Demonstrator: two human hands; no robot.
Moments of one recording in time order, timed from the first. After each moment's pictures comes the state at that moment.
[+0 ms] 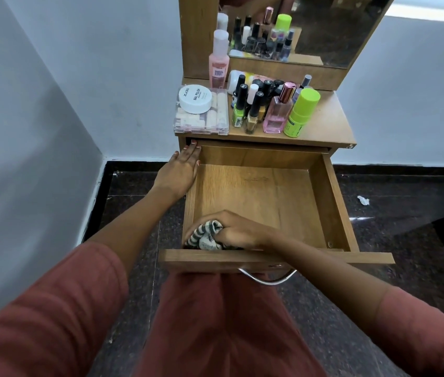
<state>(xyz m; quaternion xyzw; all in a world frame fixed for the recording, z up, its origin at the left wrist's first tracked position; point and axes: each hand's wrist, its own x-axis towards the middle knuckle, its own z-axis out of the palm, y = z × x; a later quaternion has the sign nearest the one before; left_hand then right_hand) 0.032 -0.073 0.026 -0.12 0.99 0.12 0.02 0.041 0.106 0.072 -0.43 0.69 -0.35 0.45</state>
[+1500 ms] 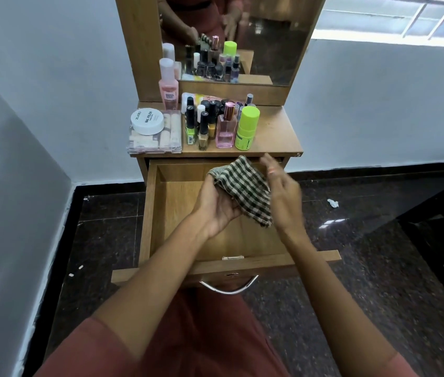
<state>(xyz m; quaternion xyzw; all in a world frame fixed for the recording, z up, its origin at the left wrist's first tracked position) 0.015 0.083 0.084 -0.20 0.37 0.90 0.07 -0.004 0.196 0.115 -0.12 0.78 -0.61 0.04</state>
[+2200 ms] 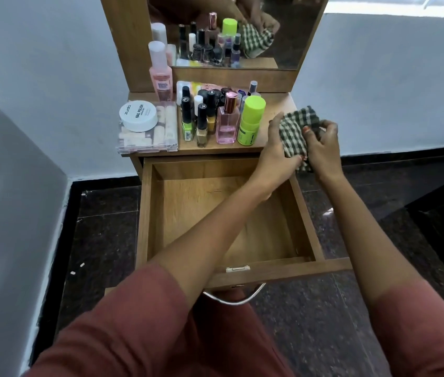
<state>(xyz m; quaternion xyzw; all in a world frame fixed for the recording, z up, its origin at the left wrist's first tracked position) -0.063 0.133 0.124 -0.08 0.72 0.69 -0.04 -0.141 0.221 0.103 -0.03 0.83 -0.56 -0.03</state>
